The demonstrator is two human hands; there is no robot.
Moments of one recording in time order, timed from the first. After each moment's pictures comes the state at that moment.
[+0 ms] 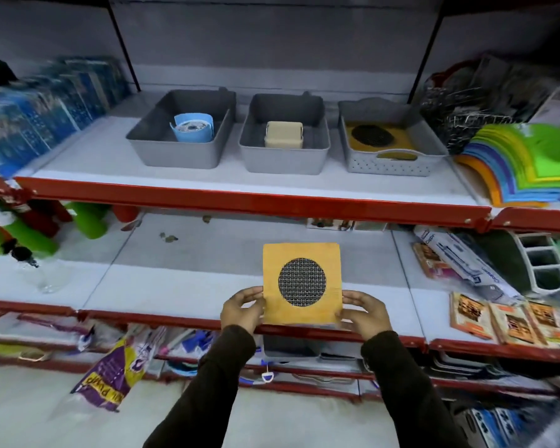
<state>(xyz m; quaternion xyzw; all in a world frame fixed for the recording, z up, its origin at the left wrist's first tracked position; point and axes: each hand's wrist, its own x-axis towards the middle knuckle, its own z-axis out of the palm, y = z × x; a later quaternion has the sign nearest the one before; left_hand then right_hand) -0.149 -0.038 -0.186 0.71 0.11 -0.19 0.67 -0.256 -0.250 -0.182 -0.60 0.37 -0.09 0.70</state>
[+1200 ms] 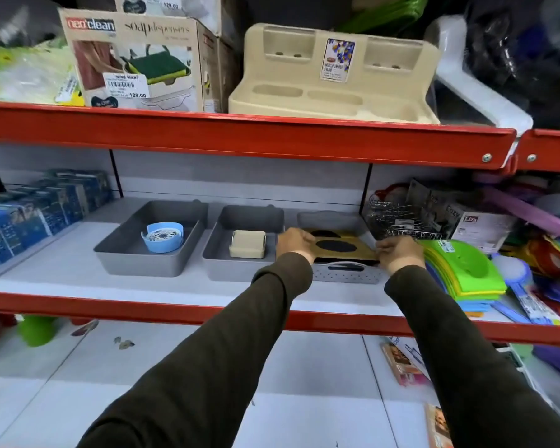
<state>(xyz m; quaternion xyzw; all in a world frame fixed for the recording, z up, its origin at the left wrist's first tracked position) -0.042 -0.267 0.064 0.79 -0.16 -0.06 0.58 -0.134 -0.462 0.051 -0.80 0.40 -0.25 0.38</state>
